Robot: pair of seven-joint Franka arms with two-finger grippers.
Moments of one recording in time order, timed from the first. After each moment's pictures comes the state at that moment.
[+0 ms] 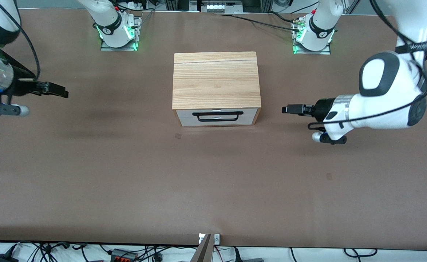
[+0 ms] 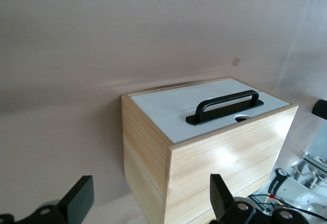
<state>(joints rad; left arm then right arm) -0.06 0.36 -0.12 -1.63 -0.60 1.68 -0.03 0.02 0.13 -0.01 -1.65 0.16 1.53 0.09</state>
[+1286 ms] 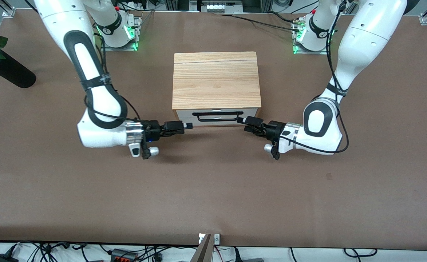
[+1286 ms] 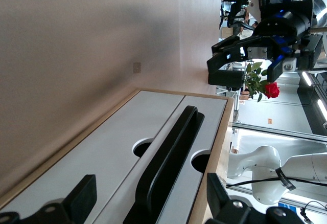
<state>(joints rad) -0.05 0.69 -0.30 -1.67 -1.10 1.90 0.60 0.37 0.64 0.00 -1.61 1.29 1.92 -0.46</state>
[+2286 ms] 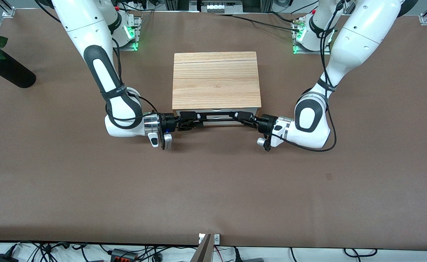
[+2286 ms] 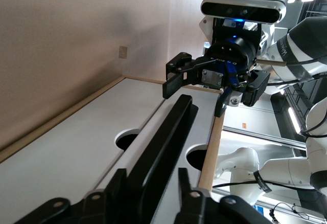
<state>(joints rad) -0.05 0.70 -0.33 -1.75 -1.20 1.92 0.62 0.41 0.67 0.00 -1.77 1.59 1.91 -0.86</state>
